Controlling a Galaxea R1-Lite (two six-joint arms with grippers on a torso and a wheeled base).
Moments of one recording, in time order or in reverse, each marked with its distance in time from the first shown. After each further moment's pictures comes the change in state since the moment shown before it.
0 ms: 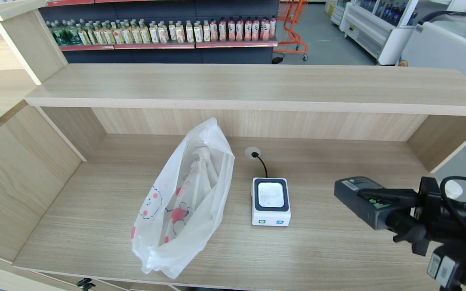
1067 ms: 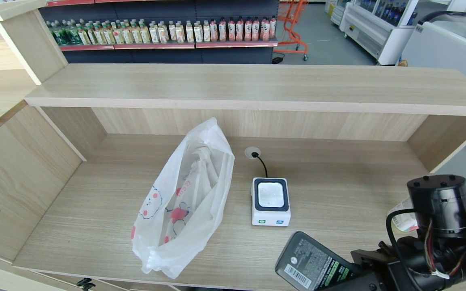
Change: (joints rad) left arm 0.000 0.000 0.000 0.000 0.000 0.001; right arm 0.401 0.130 -0.039 0.161 0.208 -0.933
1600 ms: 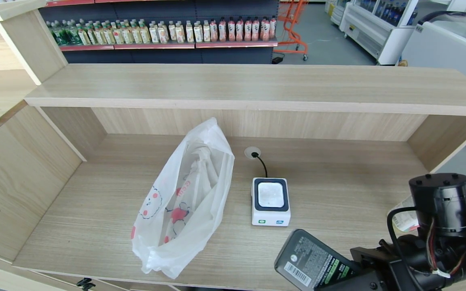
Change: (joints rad) left arm 0.000 0.000 0.000 0.000 0.000 0.000; right arm 0.001 -0.003 0.000 -0.025 0.004 0.000
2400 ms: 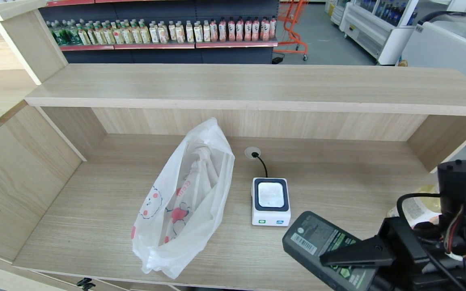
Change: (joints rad) left arm 0.000 0.000 0.000 0.000 0.000 0.000; right arm -0.044 -0.093 -0.031 0.006 -0.041 0.690
